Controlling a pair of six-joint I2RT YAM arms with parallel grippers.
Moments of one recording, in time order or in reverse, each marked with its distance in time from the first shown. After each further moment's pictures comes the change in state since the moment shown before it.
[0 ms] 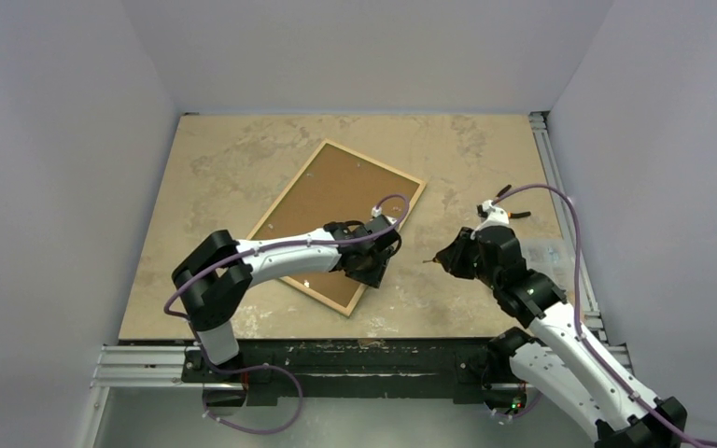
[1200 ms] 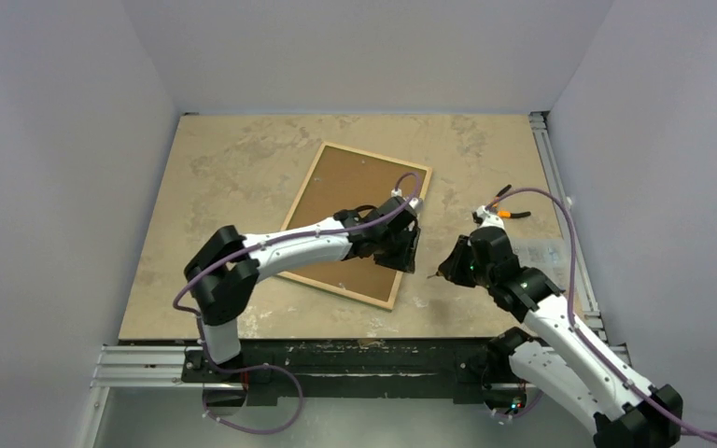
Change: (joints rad) left arm -0.011 0.112 0.169 0.114 0.117 -0.101; right arm 0.000 0.009 -0.026 -0.102 0.004 0.035
